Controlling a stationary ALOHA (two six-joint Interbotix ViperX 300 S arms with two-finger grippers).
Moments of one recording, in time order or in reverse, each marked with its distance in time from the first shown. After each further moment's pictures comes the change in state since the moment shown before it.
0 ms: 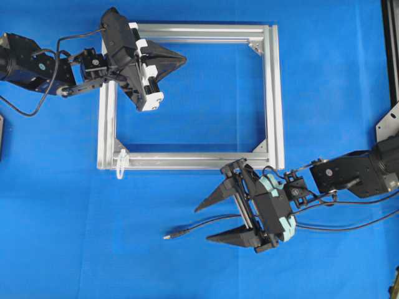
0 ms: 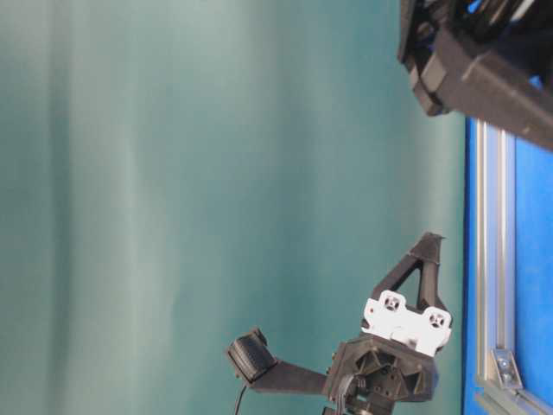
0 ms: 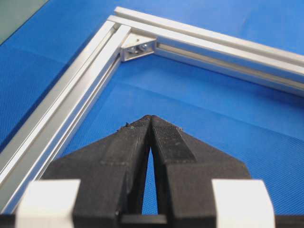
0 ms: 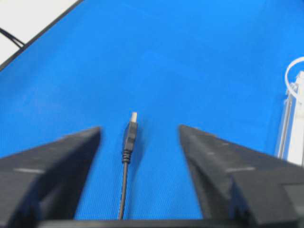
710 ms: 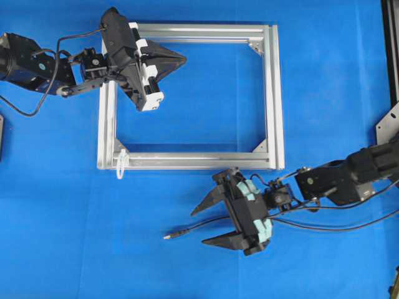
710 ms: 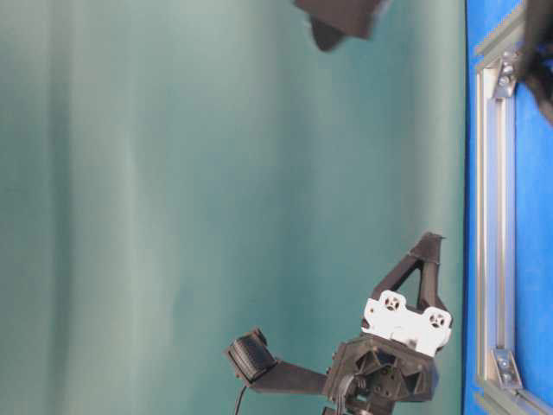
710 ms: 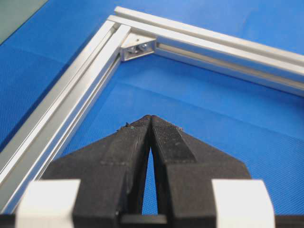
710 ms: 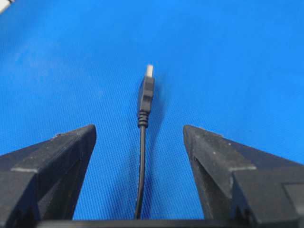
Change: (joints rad) left arm 0.000 0.000 0.000 0.000 0.000 0.000; right arm 0.012 0.170 -0.066 0.017 -0.002 0.074
